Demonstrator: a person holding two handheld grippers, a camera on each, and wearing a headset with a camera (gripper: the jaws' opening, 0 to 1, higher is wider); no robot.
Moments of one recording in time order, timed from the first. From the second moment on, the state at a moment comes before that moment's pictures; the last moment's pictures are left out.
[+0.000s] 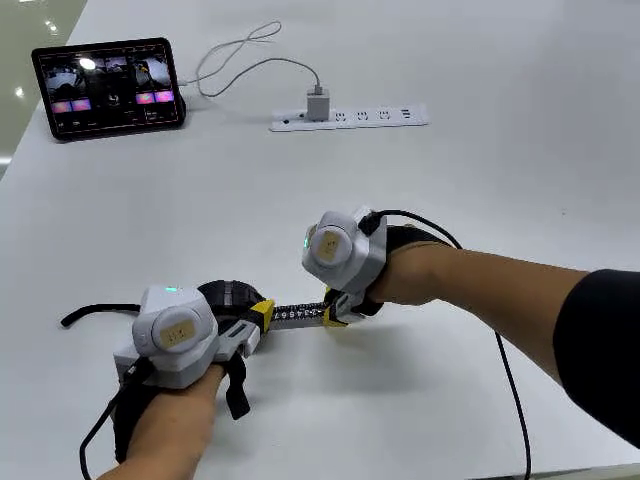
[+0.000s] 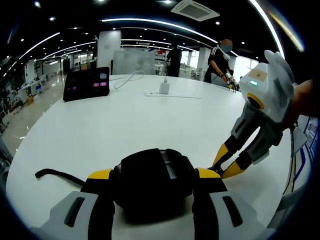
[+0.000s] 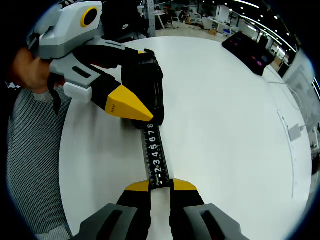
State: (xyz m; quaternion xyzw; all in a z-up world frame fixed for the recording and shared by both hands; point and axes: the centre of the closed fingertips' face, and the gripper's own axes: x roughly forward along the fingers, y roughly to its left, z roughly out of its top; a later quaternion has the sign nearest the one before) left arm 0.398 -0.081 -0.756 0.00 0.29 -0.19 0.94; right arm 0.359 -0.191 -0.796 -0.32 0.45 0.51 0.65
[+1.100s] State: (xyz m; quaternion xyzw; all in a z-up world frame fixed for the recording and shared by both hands) left arm 0.397 -0.081 -0.755 0.00 0.29 -0.20 0.94; right arm 0.364 -0.170 -0.794 -0.29 0.43 0.53 0.67
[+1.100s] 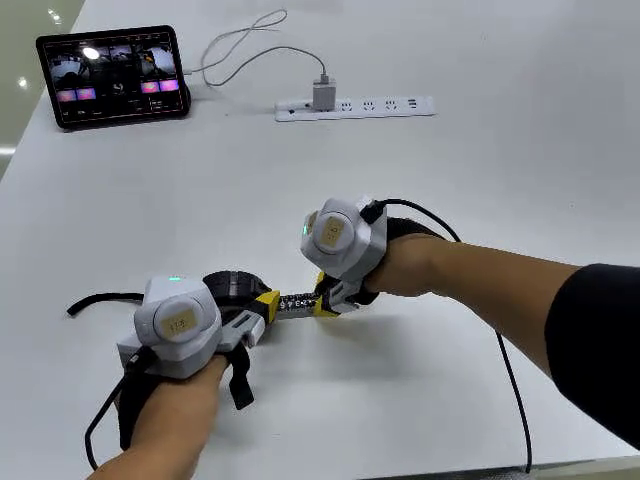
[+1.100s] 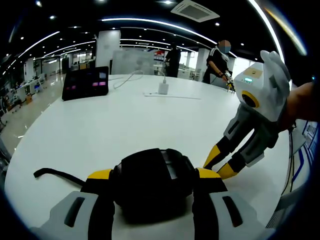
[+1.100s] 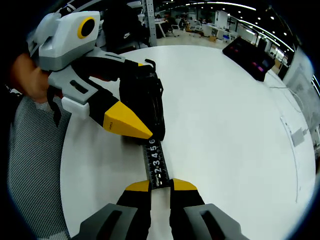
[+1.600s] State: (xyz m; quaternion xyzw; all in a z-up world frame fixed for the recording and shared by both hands) left arm 0.397 -0.082 -0.756 0.00 0.29 -0.20 0.94; right arm 0.365 -0.157 -0.794 -0.28 0.42 0.53 0.68
